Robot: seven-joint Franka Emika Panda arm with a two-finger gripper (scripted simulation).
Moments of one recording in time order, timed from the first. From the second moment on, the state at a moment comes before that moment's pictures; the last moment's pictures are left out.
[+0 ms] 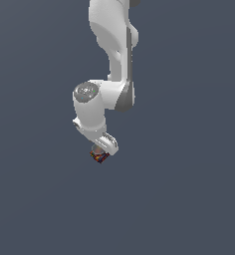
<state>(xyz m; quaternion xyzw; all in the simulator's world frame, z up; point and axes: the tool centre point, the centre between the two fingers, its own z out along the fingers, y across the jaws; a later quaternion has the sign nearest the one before) 0.007 -0.086 0.108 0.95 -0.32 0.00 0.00</state>
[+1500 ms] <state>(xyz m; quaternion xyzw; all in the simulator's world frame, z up) 0.006 -0.083 0.060 0.95 -0.32 0.00 0.00</state>
